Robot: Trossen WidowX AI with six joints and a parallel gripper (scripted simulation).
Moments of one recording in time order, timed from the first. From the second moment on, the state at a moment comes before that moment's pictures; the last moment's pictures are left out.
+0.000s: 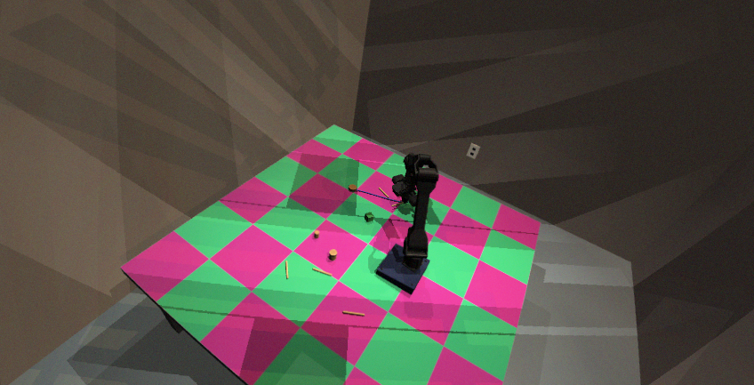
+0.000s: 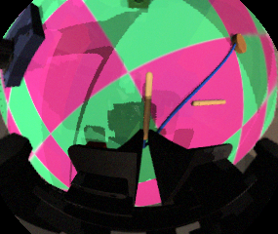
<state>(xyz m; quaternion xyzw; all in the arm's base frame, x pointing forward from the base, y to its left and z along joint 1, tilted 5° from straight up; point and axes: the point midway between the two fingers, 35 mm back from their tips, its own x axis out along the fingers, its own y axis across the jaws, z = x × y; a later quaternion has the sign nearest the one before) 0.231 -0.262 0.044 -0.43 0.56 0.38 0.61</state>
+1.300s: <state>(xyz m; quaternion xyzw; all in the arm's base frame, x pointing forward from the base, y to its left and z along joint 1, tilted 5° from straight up) 0.235 -0.235 0.036 -0.43 0.55 0.38 0.60</state>
